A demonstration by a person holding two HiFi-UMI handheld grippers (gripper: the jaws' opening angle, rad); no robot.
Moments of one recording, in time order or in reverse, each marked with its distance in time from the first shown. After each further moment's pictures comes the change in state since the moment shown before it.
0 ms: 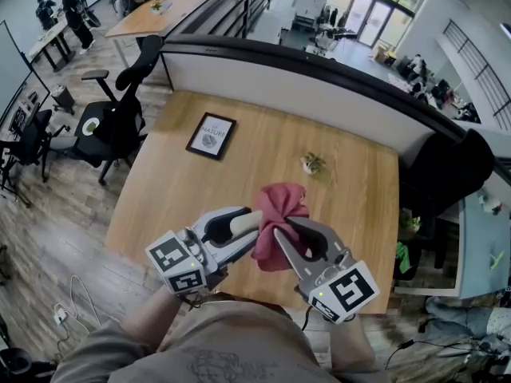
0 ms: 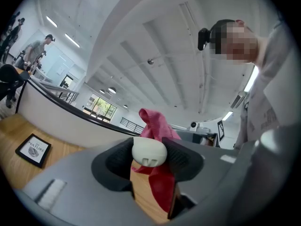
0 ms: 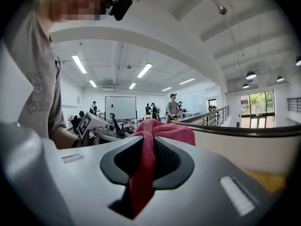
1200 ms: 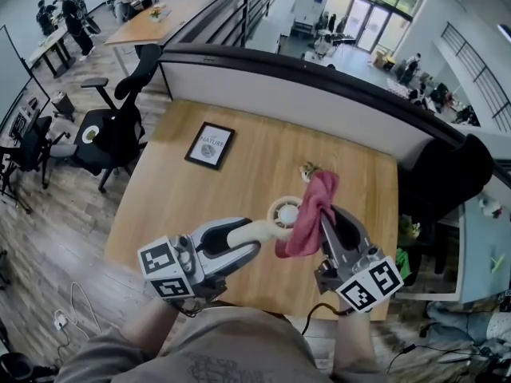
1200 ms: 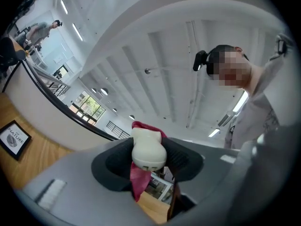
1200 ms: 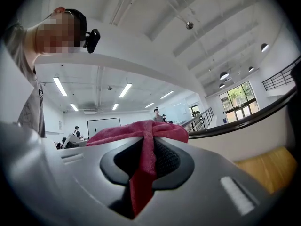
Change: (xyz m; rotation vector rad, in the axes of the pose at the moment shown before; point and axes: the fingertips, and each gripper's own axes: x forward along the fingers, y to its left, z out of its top) left arm -0.001 -0.019 0.033 -0.126 -0.110 -0.164; right arm -0.040 -0.090 0.015 0.232 -0.236 -0.162
